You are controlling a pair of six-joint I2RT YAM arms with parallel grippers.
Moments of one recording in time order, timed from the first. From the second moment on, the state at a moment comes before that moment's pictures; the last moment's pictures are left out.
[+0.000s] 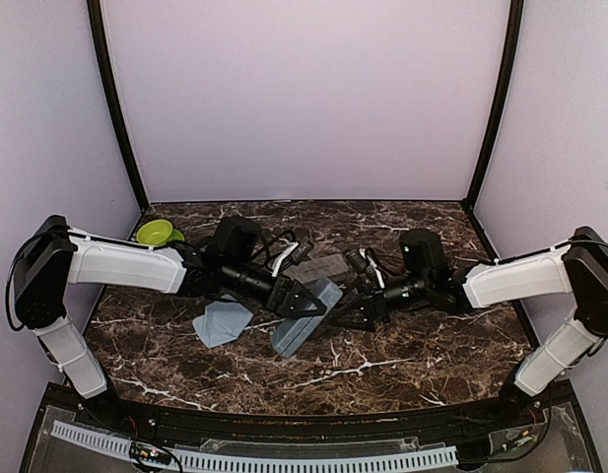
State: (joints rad) left arm -0.84 1.69 1.01 0.10 0.77 -0.40; right arm 0.74 1.52 0.70 0.34 -0.91 0.20
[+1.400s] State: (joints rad) left arm -0.86 1.69 0.95 0.18 0.83 -0.42; right arm 0.73 1.54 0.72 0.37 -0.95 0.23
